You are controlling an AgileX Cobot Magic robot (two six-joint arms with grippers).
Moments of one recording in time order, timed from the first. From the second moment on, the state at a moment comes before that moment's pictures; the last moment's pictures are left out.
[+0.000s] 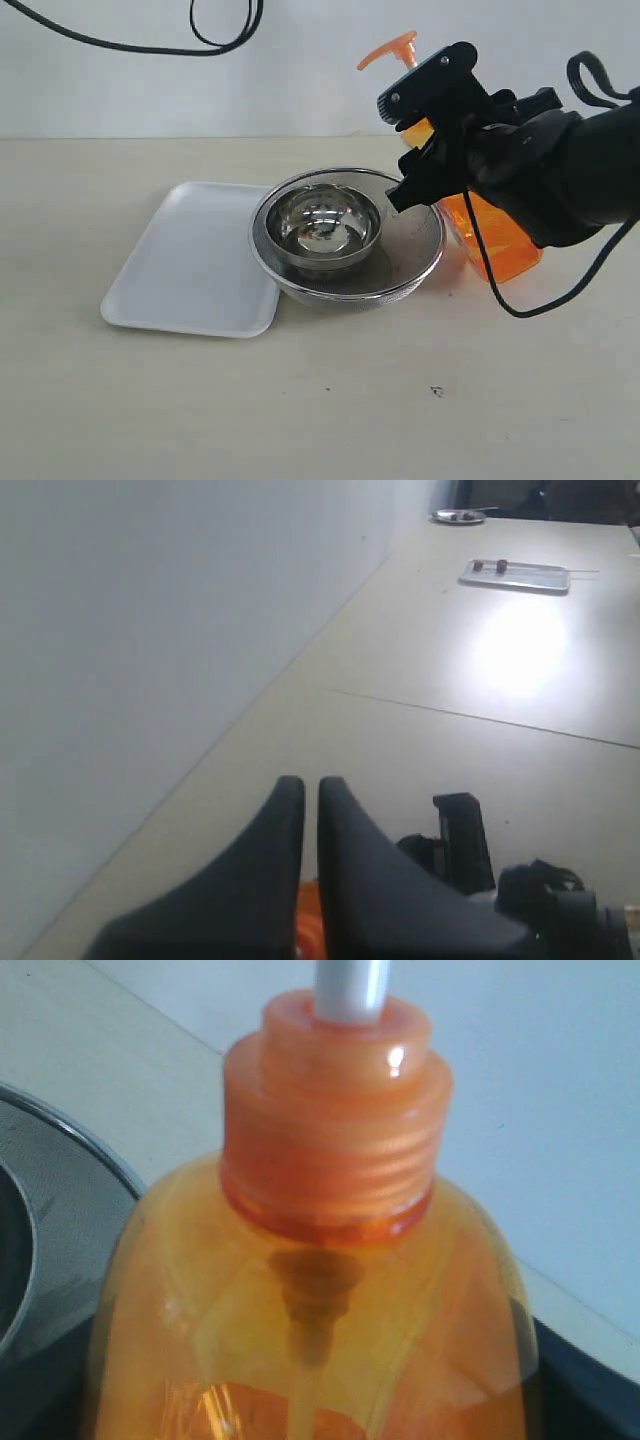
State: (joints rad) left arm -0.44 1.95 -1.74 1.75 -0.72 -1.58; right arm 0.58 1.74 -0.93 1.11 -0.51 -1.39
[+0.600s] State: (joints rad) left arm -0.32 2.04 -1.77 1.75 -0.92 -1.62; right arm 0.58 1.73 -0.93 1.15 -0.48 -1.45
